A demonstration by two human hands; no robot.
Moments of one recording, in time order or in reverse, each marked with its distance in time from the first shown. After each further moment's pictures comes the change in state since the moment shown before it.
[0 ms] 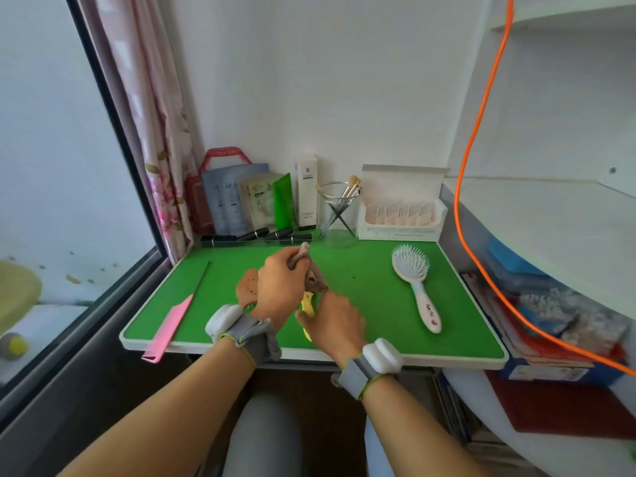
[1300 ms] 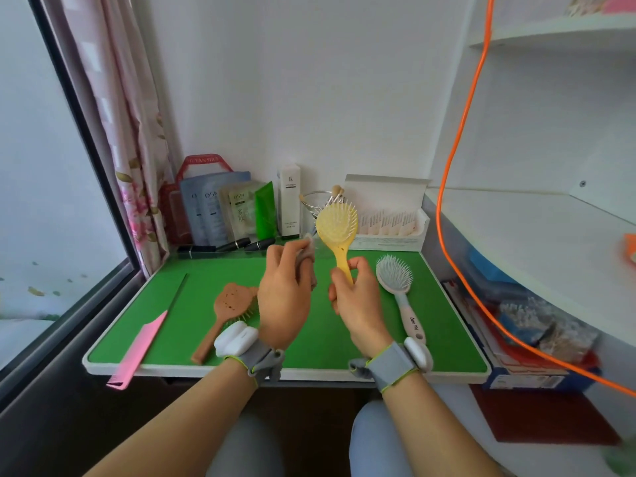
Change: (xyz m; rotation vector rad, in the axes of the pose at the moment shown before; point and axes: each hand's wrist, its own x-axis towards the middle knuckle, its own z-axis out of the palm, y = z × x) left_hand -0.008 0.016 0.026 0.037 0.153 0.380; right_hand 0.040 0.028 -0.040 0.896 0.216 0.024
